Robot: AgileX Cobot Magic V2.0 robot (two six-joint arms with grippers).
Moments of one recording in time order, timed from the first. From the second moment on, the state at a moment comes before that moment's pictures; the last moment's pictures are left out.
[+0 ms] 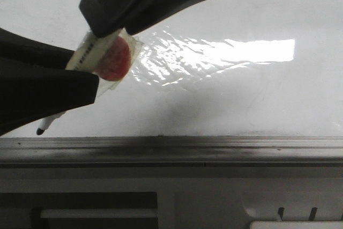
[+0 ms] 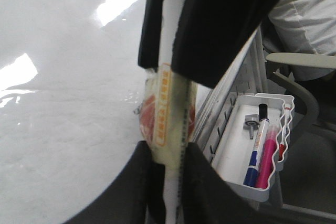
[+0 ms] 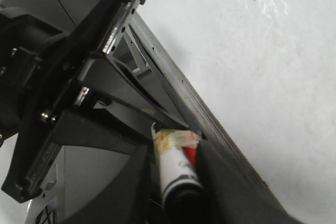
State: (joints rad) left arm -0.82 1.04 -0.20 0.44 -0.65 -0.01; right arm 0.91 1.17 -0.90 0.38 0.44 -0.30
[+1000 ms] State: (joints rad) left arm -0.82 0.52 -0.19 0.27 -0.32 -0.04; right arm 0.84 1.18 -0.91 0.38 0.35 -0.30
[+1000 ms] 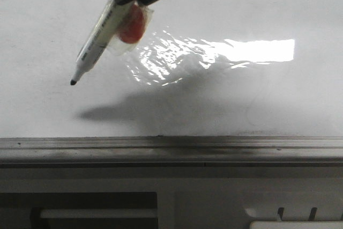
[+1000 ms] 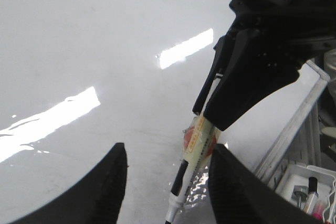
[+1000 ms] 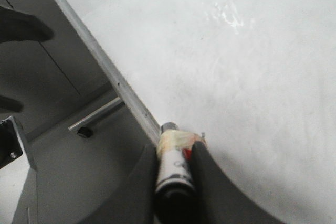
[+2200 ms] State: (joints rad) left arm -0.75 0.46 -0.19 0.13 -0.32 -0.04; right arm 0.64 1.31 -1.10 0.44 0.59 -0.27
